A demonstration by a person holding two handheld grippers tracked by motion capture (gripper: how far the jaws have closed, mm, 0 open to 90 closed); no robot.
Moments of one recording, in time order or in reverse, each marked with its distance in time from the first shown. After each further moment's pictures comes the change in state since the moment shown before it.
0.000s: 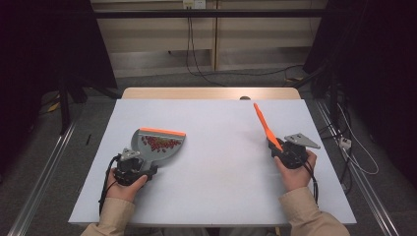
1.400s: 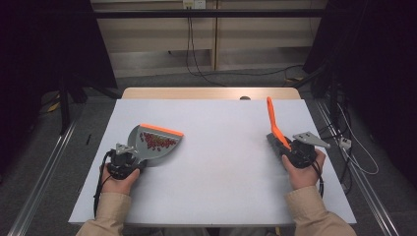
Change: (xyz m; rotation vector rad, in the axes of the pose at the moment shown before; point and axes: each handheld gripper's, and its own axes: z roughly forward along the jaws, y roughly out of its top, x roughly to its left) left arm 0.024 0.008 0.001 0.027 0.125 -0.006; right arm -0.017 0.007 -0.013 -0.019 -0.016 -0.004
